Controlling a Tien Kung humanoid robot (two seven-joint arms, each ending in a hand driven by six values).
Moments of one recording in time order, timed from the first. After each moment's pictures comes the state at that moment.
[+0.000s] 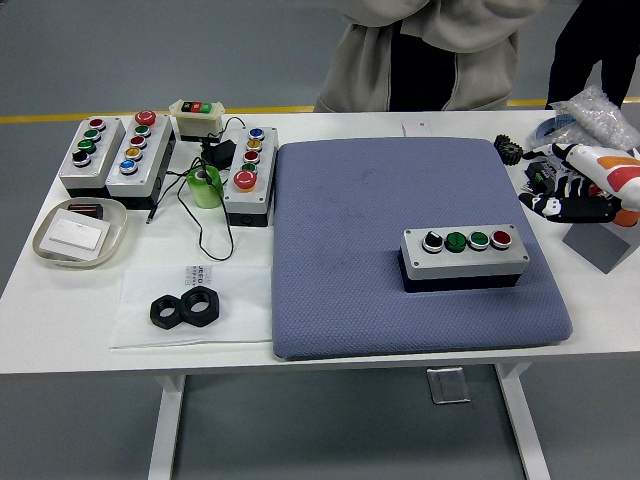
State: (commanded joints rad) left arm -0.06 0.14 -0.06 -0.22 -0.38 0.22 -0.17; right arm 0.53 -0.79 0.95 1.49 -1.66 0.12 -0.09
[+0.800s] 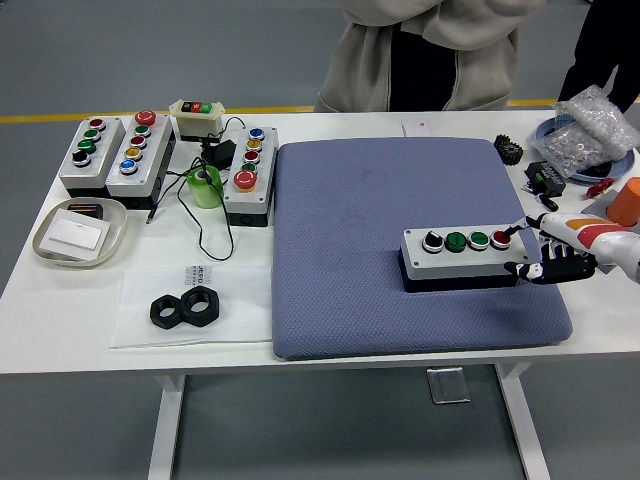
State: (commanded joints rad) left arm -0.05 0.14 -0.07 -0.22 -0.37 0.22 -0.17; right arm 0.51 -0.77 0.86 1.49 -1.67 0.24 -0.13
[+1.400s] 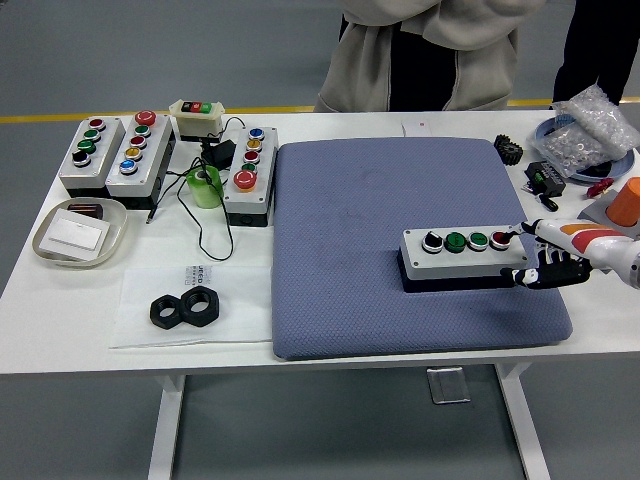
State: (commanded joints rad) left arm -0.06 0.14 -0.07 -0.22 -0.37 0.22 -0.17; right arm 0.52 -0.77 0.85 1.50 -1.67 0.26 -0.15
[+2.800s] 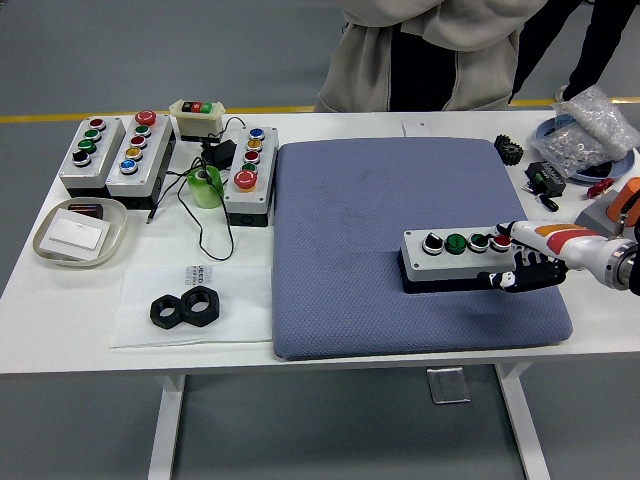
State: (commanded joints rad) left arm -0.06 0.14 -0.07 -0.22 -0.37 0.22 -0.17; right arm 0.56 -0.73 0.78 1.51 -1.67 0.27 -0.17
